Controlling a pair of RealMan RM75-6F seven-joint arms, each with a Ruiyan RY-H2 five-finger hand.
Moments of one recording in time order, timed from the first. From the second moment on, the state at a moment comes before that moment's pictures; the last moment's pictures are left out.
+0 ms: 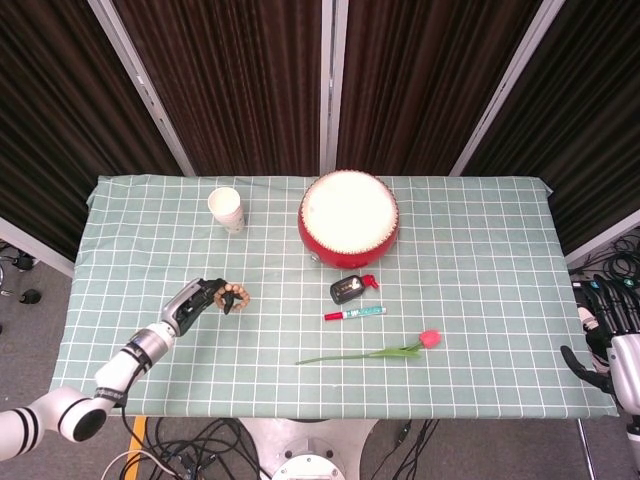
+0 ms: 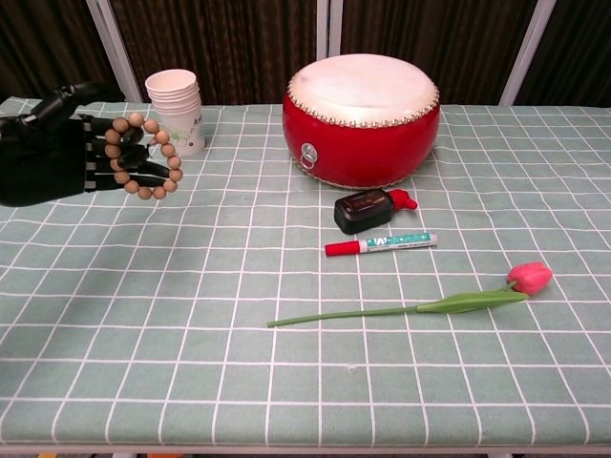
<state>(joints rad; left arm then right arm) -0.63 -1.34 -0.13 -1.56 1.37 0.74 -1.37 0.03 -0.97 0.07 -1.67 -1.60 1.60 0.14</state>
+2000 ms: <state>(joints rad) -0.60 -1.36 -0.17 -1.53 1.39 0.71 -1.36 0.03 -0.96 0.07 -1.69 -1.60 1.60 0.12</state>
